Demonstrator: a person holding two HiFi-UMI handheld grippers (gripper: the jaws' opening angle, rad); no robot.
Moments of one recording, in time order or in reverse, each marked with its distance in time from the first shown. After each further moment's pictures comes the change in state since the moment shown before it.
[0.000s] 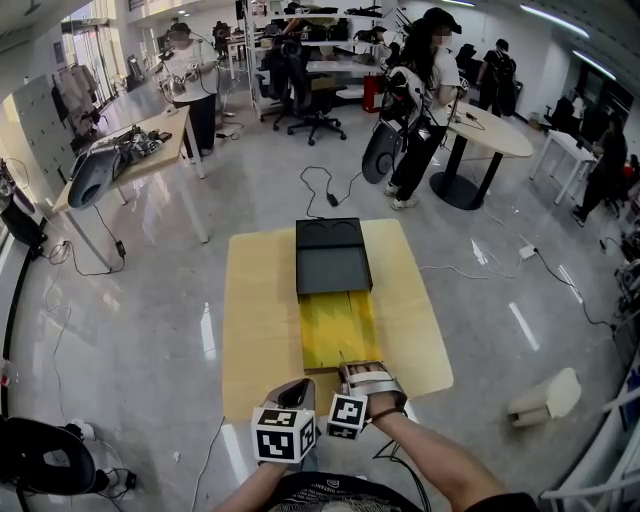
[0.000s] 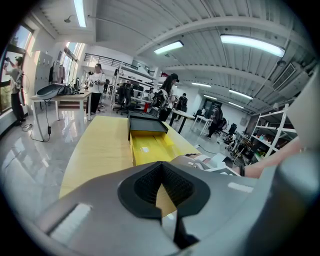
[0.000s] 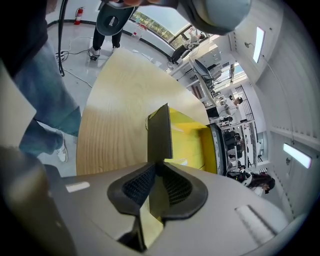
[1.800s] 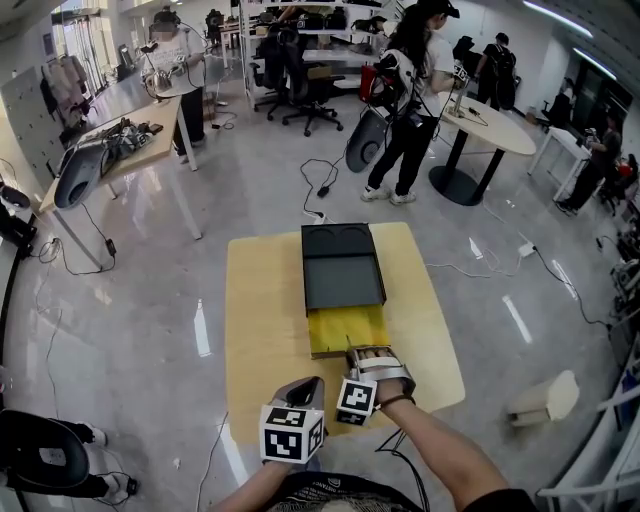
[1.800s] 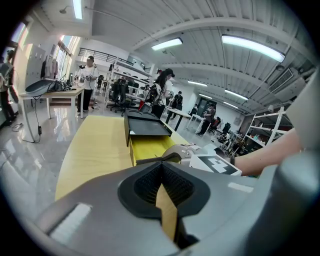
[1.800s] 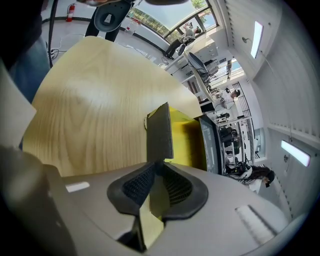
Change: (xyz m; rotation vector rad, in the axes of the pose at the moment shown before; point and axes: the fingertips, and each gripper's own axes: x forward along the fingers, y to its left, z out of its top) left arm 0.099 0.139 0.085 0.007 0.031 -0.080; right arm 0.144 -0.145 0.064 0.025 0.032 -0.032
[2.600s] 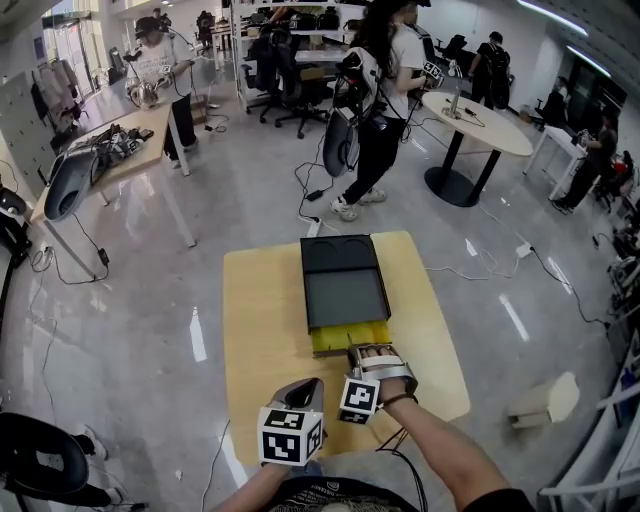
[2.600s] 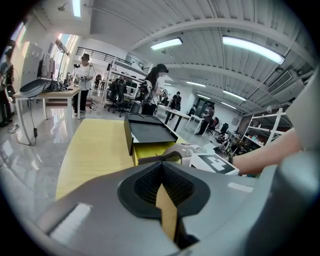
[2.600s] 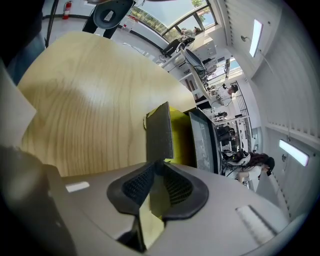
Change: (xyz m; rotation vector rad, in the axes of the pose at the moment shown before) left arm 0.064 0.070 0.065 0.010 -0.001 -0.031; right arm 0.085 -0.082 0.013 0.026 0.019 -0.027
